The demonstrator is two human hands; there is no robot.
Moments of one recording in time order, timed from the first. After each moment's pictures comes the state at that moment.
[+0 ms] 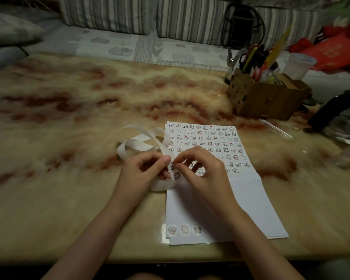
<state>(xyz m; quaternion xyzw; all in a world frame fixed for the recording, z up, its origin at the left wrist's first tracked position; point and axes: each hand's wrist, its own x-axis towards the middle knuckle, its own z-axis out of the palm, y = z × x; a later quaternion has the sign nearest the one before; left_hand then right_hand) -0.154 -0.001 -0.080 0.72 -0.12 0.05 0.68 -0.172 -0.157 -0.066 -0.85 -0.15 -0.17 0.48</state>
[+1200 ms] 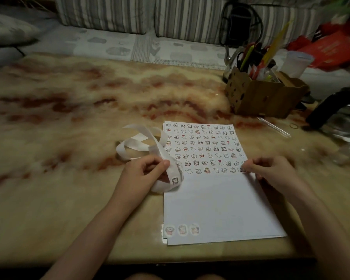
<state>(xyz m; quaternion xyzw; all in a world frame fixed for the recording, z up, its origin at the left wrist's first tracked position) -0.149 -0.001 -0.092 0.78 -0.09 0.02 0.62 -0.161 -0.293 -0.062 -0.85 0.15 -0.01 0.50</state>
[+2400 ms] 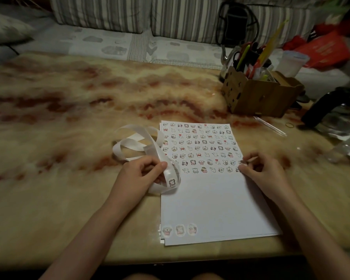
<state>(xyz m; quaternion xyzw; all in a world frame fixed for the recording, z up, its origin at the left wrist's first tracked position) -0.151 -0.003 -0.090 0.79 -0.08 -0.01 0.61 -0.160 -0.297 -0.089 -0.91 0.09 -0.13 0.39</state>
